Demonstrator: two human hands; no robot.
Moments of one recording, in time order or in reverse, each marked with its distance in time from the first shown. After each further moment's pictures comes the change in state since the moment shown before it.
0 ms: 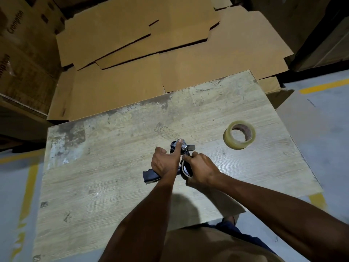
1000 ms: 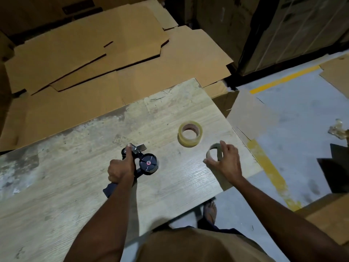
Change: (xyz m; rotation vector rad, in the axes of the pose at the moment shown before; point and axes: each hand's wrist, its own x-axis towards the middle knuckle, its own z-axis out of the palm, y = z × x) left_hand -0.001 0.010 -0.006 0.088 -0.068 -0.146; right_hand -0.122 0.198 0.001 0.342 0.622 0.580
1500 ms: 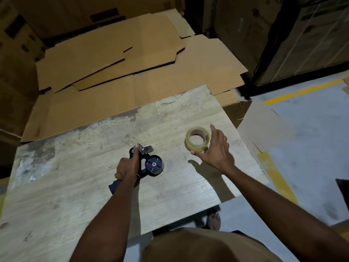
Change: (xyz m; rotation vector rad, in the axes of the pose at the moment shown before) left_hand -0.004 -0.002 -0.010 0.017 -0.134 0.065; right_hand 0.049 -0.066 0.003 -0.019 -0.137 -0.201
